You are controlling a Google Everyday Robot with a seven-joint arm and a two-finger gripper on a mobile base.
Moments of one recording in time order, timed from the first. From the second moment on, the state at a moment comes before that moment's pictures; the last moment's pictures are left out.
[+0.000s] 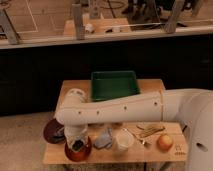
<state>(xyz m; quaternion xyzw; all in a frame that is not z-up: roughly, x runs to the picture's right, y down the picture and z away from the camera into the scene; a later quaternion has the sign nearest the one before) -0.130 0.245 0.652 -0.20 -0.34 -0.73 0.56</state>
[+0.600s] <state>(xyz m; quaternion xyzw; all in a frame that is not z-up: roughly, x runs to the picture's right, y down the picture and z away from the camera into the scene) -0.100 0.276 0.628 -0.21 -0.34 -0.73 0.55</state>
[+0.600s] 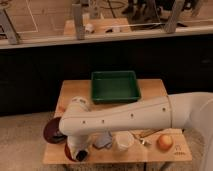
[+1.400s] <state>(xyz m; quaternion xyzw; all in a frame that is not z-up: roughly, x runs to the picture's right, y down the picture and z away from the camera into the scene) -0.071 0.253 0.656 -0.23 -0.31 -0.71 0.59</state>
